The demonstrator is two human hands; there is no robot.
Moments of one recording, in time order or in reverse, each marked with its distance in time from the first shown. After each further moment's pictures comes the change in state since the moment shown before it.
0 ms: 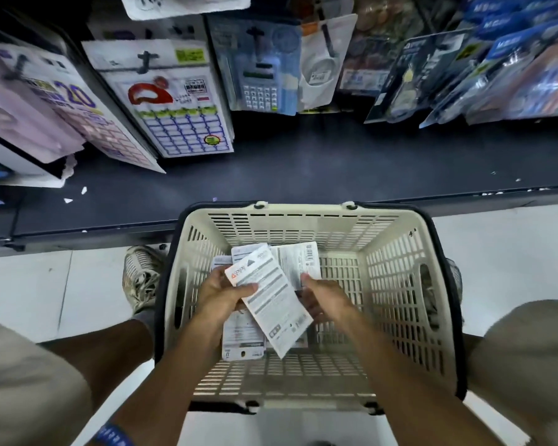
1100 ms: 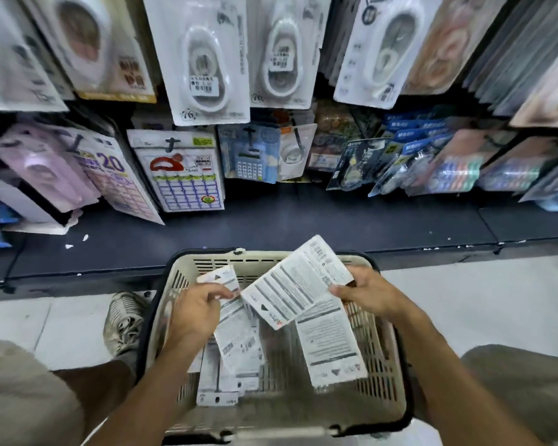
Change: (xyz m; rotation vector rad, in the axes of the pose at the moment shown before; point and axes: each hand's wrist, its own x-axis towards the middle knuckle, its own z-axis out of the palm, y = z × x) left_hand -0.042 0.058 -0.005 0.555 0.214 0.504; right_hand -0.131 -0.090 -0.118 -0.349 0.027 -0.635
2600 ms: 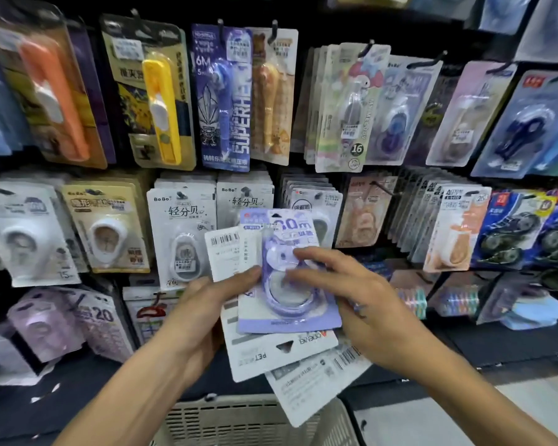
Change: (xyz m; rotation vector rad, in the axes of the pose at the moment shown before) left_hand -0.048 0.266 -0.121 -1.007 -0.386 0.187; right_hand -0.083 -0.208 -0.100 -0.455 0.384 -1.045
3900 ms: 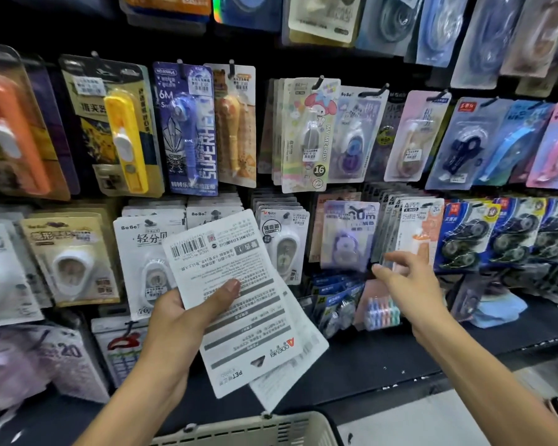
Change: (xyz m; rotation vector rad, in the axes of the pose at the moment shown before) left_hand -0.002 0.002 0.013 0.099 0.041 0.310; right_hand -0.018 0.063 -0.065 0.116 0.569 1.001
